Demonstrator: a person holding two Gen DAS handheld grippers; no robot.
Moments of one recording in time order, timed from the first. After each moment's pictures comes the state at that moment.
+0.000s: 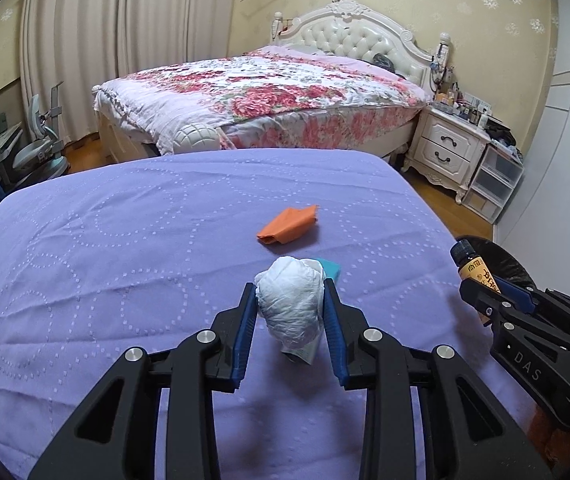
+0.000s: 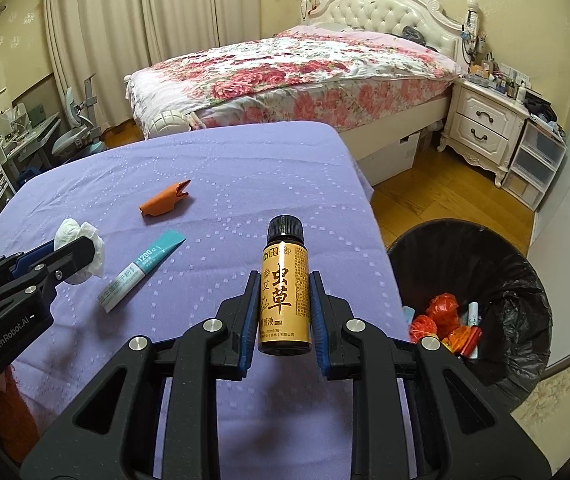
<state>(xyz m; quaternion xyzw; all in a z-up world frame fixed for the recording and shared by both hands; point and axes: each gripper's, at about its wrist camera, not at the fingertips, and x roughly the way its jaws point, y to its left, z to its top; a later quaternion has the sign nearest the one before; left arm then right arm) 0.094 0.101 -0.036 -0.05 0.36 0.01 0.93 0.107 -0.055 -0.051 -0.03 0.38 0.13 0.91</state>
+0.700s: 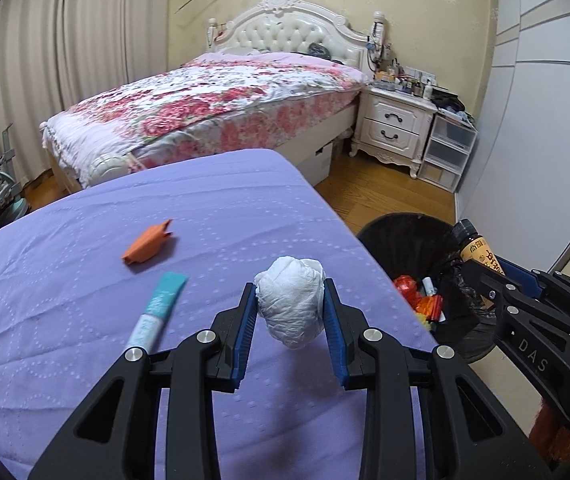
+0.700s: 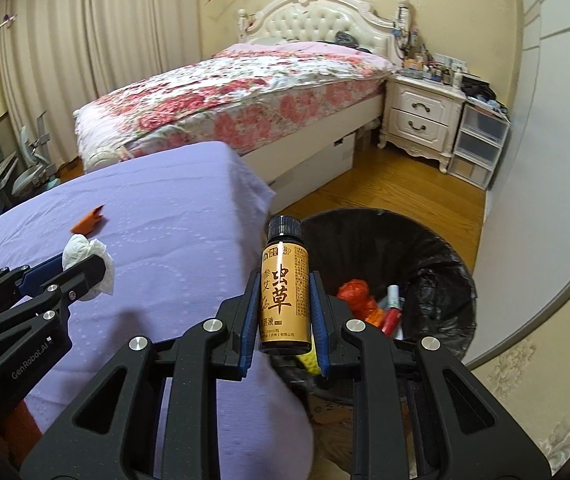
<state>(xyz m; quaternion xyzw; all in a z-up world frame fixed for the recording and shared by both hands) 0.113 -0.009 -0.037 0.01 0.36 -0.07 0.93 0.092 -0.159 -0.042 0.01 0.36 0.03 0.93</state>
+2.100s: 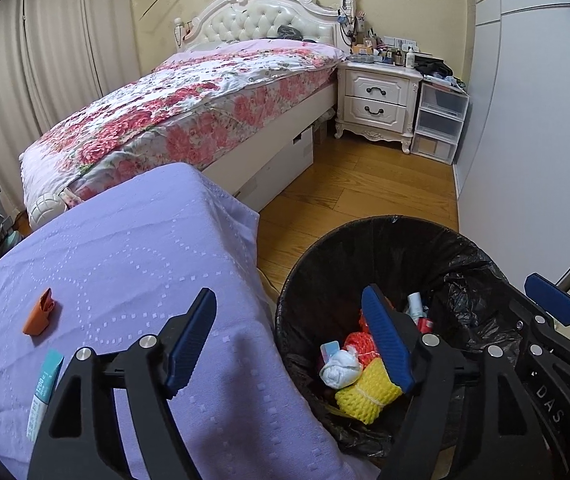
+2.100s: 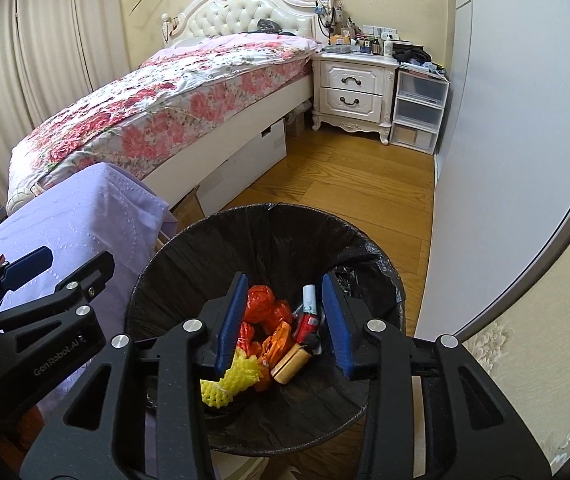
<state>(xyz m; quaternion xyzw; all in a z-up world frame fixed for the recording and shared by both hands) 0.184 -0.112 -0.064 0.07 0.38 -0.08 0.92 0.135 -0.254 -0.075 0.06 0.37 -0.07 0.92</state>
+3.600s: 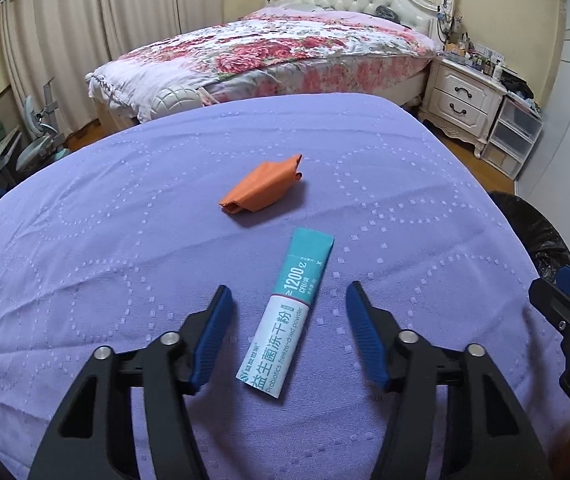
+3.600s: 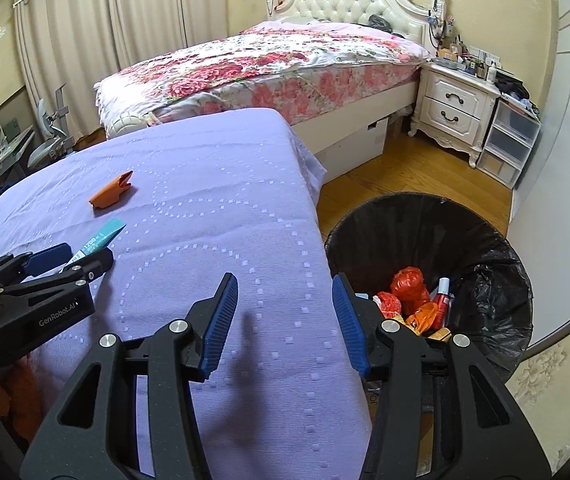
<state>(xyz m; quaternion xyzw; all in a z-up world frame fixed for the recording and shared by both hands) 0.134 0.075 -0.080 0.00 0.43 0.03 0.90 0.110 -0.093 -0.069 -0.01 0.39 0.08 0.92</state>
